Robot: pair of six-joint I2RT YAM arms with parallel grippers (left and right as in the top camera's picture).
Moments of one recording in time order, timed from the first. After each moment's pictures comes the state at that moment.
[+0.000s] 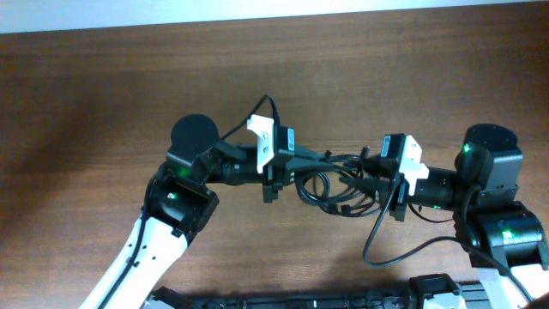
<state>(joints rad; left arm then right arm) -0.52 1.18 0.94 0.21 1.08 -0.05 0.06 0.85 0.95 -0.66 -1.13 -0.49</state>
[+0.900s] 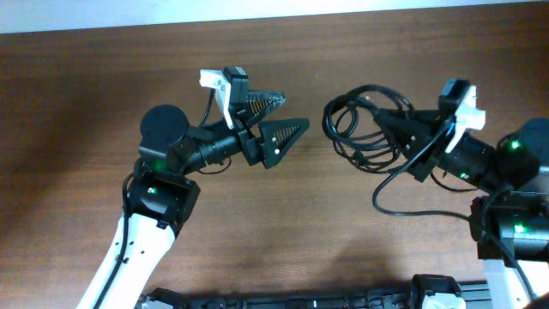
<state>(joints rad) -0.37 1.18 0.94 0.23 0.82 -0.58 -0.13 0.86 0.95 -0.19 -1.05 0.07</state>
